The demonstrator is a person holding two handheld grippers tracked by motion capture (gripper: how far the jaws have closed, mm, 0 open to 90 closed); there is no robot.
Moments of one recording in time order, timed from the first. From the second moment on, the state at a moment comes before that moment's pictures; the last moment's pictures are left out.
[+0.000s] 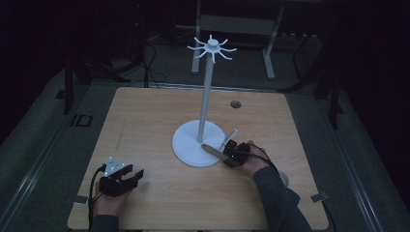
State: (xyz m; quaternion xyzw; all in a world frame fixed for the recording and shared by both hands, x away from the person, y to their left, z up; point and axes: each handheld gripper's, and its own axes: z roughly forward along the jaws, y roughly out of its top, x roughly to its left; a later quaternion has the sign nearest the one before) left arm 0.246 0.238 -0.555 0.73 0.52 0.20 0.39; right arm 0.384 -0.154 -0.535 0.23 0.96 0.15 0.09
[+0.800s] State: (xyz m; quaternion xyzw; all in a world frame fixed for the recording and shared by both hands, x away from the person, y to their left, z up) left arm 0.246 0.237 -0.555 0.73 0.52 0.20 0.39; right arm 0.367 -0.172 -0.513 0.22 0.94 0.22 0.12
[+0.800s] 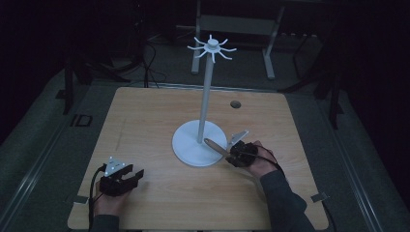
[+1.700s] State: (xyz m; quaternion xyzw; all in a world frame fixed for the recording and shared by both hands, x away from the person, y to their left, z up) left arm 0.246 0.236 -0.555 0.73 0.52 0.20 0.39; right arm 0.361 -0.183 -0.488 0.24 0.91 0.31 0.15
